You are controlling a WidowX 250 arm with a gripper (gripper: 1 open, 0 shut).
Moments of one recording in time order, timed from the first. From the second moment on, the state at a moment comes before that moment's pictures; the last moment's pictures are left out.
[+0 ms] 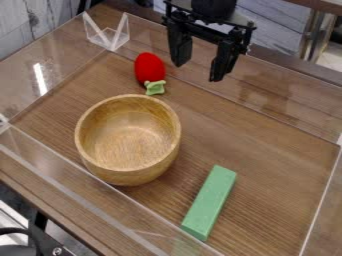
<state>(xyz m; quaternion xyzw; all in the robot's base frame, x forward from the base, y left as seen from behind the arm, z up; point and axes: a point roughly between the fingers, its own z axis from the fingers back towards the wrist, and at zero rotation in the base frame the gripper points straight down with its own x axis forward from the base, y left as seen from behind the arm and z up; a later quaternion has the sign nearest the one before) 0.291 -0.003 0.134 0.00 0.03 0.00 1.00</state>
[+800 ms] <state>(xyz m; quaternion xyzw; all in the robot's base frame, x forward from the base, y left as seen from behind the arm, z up) 0.318 0.074 0.115 -0.02 0.04 0.28 0.96</state>
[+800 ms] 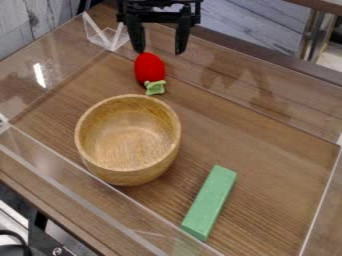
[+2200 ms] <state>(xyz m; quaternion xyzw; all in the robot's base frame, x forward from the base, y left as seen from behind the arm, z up) 0.358 0.090 0.054 -0.01 0.02 0.41 0.91</state>
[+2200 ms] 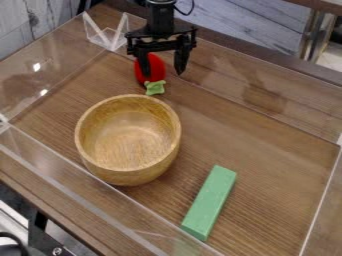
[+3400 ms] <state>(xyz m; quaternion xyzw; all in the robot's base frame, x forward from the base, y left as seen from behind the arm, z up) 0.345 0.074 0.071 -0.01 0.02 0.38 0.93</state>
